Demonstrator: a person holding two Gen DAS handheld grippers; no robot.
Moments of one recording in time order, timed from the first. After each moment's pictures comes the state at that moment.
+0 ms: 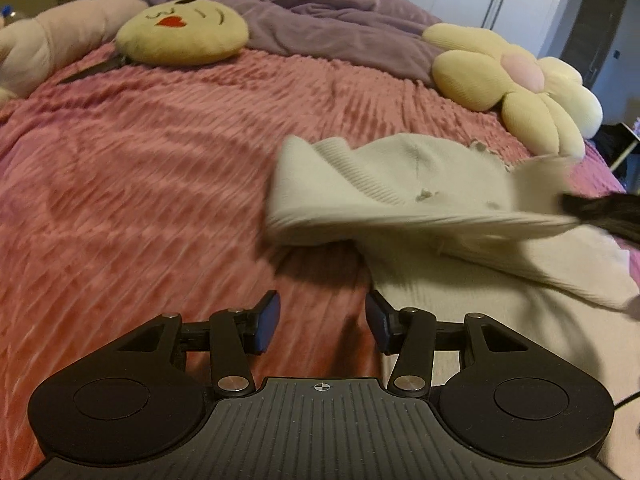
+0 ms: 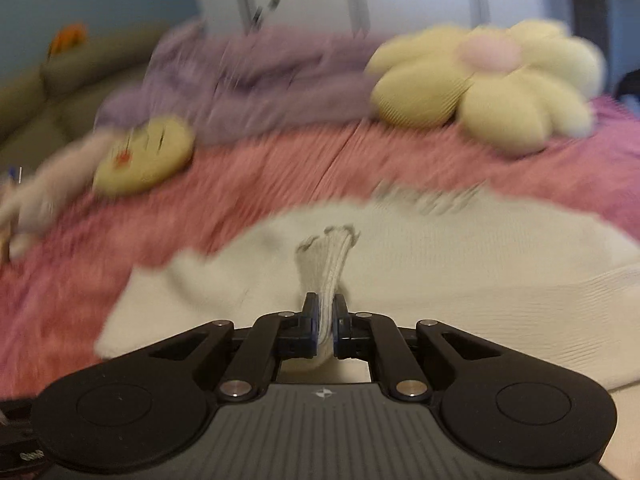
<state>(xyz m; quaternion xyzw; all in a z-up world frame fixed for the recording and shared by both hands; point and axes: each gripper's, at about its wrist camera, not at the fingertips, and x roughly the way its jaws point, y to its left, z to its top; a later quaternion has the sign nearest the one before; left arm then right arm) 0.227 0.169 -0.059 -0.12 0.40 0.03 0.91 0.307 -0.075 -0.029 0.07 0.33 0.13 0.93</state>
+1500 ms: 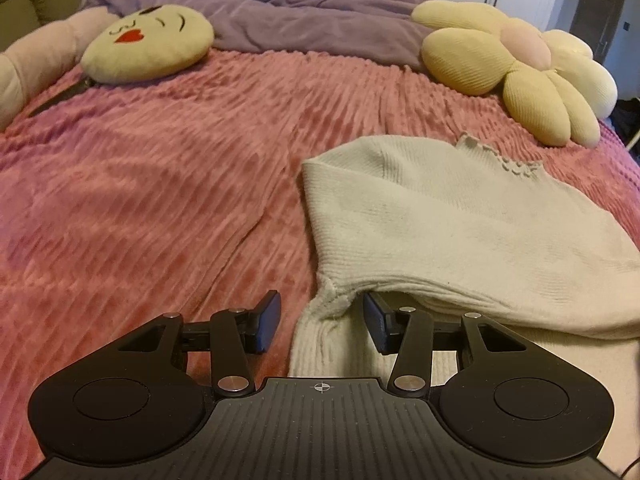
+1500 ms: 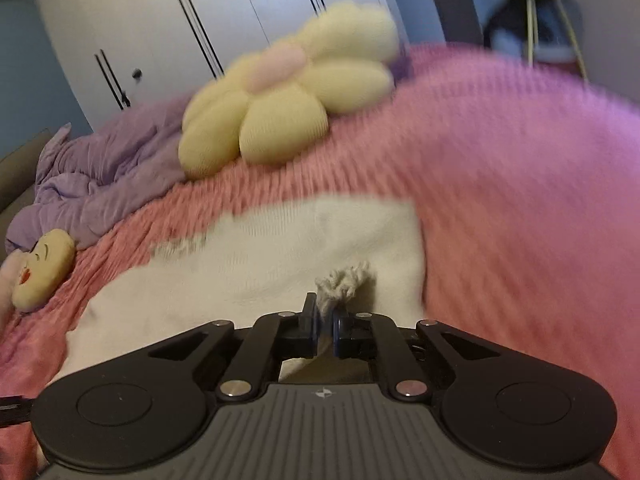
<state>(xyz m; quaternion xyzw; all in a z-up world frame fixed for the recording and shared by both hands) 0.290 0.114 -0.055 -0.08 0.43 0.06 0.90 0.293 -0.284 -0.064 0.18 0.31 -0.01 0.93</state>
